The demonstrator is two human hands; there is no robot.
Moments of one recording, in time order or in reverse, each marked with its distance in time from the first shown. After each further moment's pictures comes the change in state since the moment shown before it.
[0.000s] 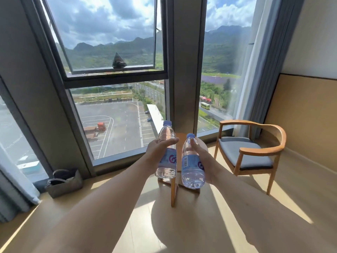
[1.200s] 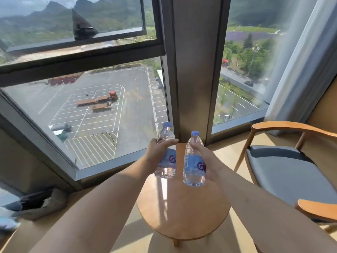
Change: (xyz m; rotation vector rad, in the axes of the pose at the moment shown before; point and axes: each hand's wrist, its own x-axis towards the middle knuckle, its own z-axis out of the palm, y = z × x) left_hand 0.625 0.035 0.083 0.055 0.076 -0.205; right_hand 0.588 -0.168 -0.187 -0.105 0.243 0.247
